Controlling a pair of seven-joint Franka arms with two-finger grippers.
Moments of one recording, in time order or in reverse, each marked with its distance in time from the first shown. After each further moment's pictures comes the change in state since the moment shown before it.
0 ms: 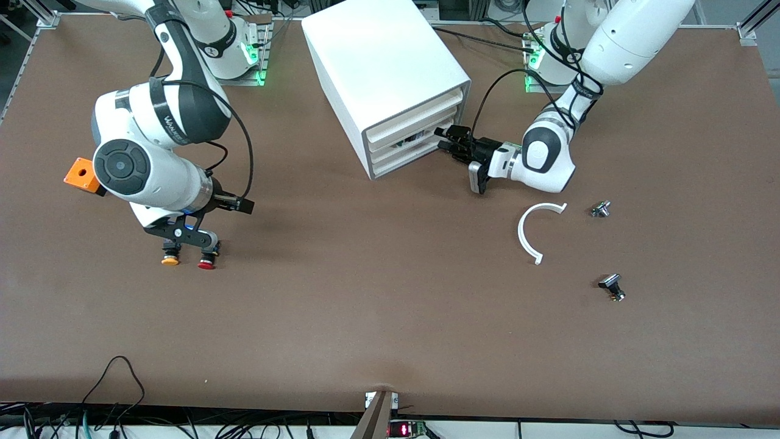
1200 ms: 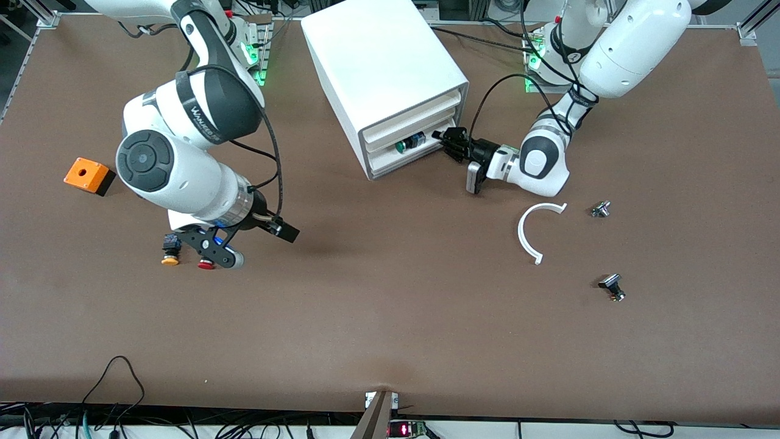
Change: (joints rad) left arm 0.028 0.069 0.009 0.055 -0.009 -0.062 0.054; right arm 0.113 0.182 0.001 0.366 0.124 0.006 0.379
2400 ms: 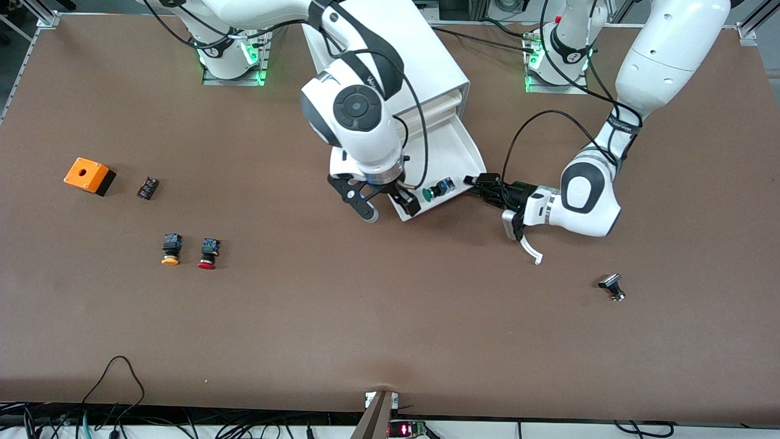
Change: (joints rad) left arm 0.055 -0.007 0.116 0.268 0.301 0.000 -0.316; right arm 0.366 0.160 -0.002 0.045 -0.050 0.234 0.677
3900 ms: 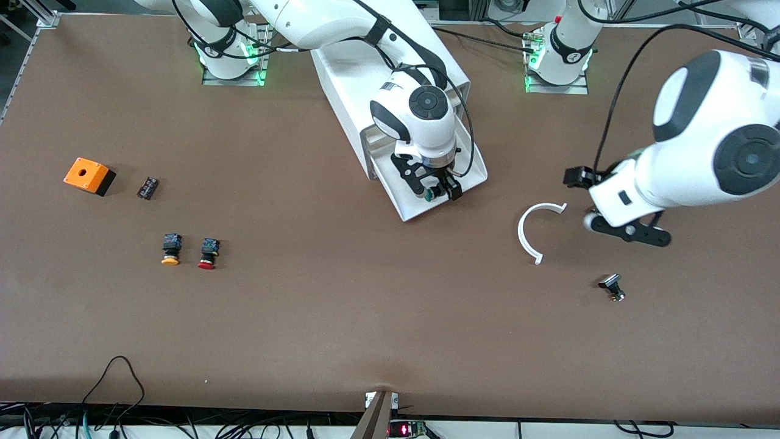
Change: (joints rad) left arm -0.061 -0.181 0.005 0.718 1.010 -0.501 -0.967; right arm 0.175 0.191 -0.004 0.002 -0.036 0.249 0.292
